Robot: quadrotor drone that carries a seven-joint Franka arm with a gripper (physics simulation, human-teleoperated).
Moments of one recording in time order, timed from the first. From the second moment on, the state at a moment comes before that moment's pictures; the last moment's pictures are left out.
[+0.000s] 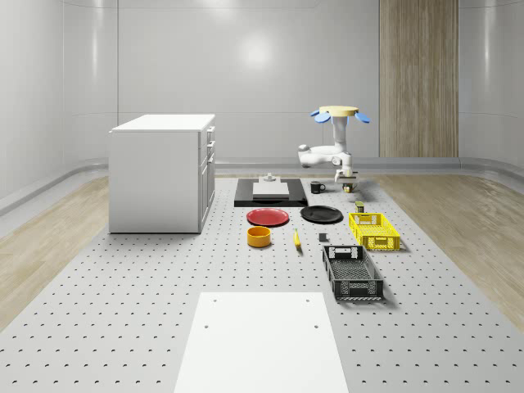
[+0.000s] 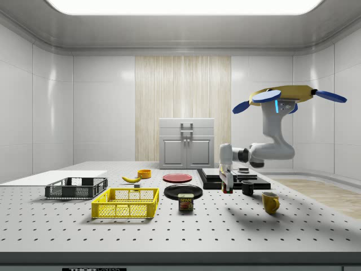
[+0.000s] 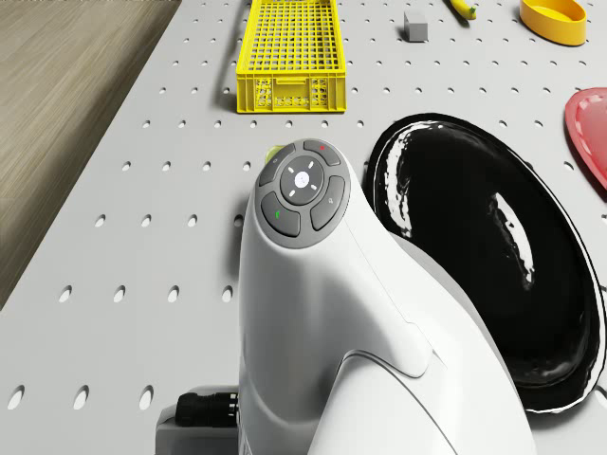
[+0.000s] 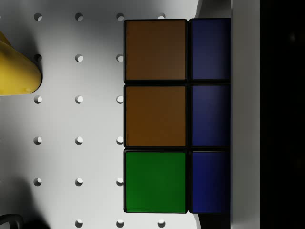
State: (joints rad) arm -1.15 -1.39 1.45 -2.88 -1.73 1.43 1.68
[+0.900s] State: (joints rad) arm -1.16 -1.45 1.48 -2.88 -1.68 1.48 1.69
